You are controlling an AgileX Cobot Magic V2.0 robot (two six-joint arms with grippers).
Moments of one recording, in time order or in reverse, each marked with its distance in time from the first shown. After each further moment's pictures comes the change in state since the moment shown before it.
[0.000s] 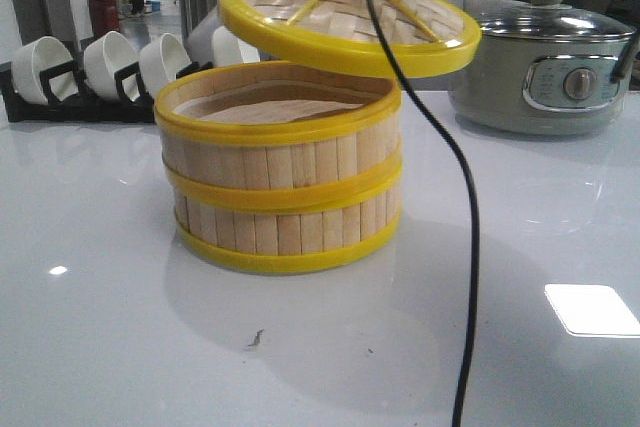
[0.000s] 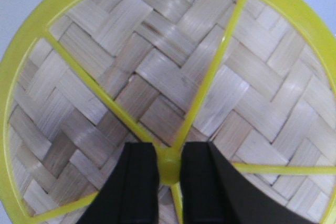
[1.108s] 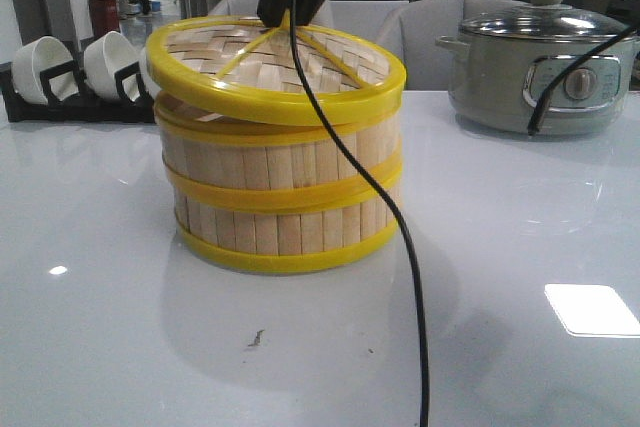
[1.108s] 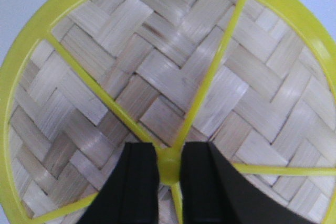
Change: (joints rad) left arm 0.000 0.000 0.000 0.000 0.000 0.000; right arm 0.083 0.130 -0.092 0.000 -0.013 0.000
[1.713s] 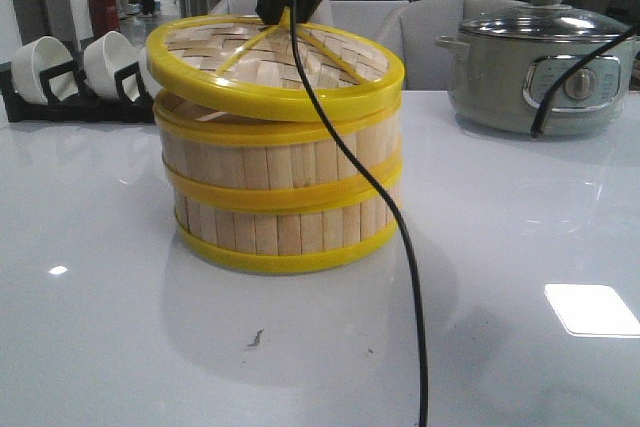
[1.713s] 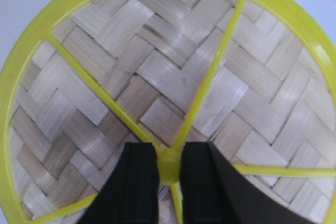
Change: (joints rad) left arm 0.000 0.000 0.000 0.000 0.000 0.000; right arm 0.000 0.001 0.000 0.000 -0.015 -0.004
